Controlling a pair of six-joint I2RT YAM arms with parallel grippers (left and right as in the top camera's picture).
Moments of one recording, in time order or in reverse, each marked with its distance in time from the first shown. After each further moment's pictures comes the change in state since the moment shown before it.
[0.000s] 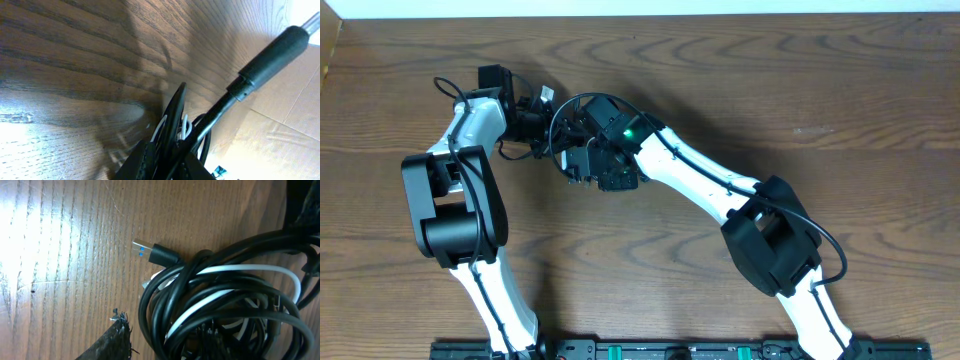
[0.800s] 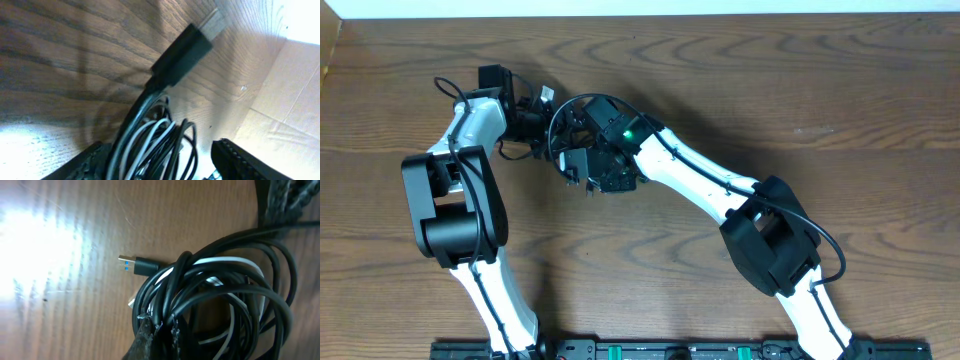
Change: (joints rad) left arm 0.000 0.000 0.000 0.000 0.000 0.000; right arm 0.002 0.002 -0.005 0.012 -0.055 0.005
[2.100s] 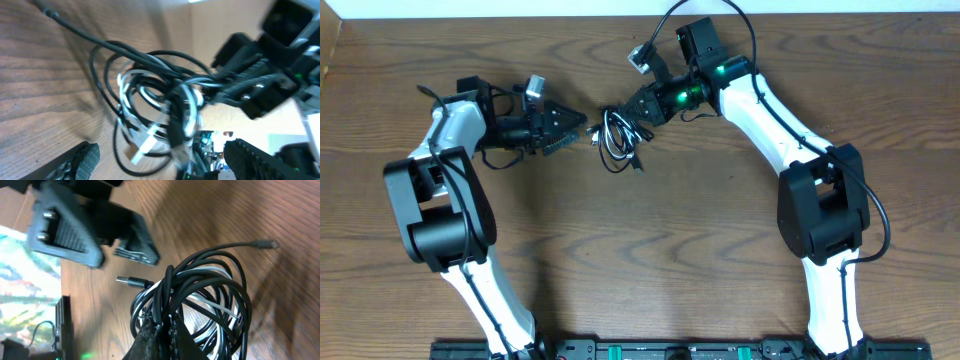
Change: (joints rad) left arm 0.099 0.000 0.000 -0.157 0.439 0.560; right arm -0.377 -0.012 0.034 0.200 -0.707 0.845
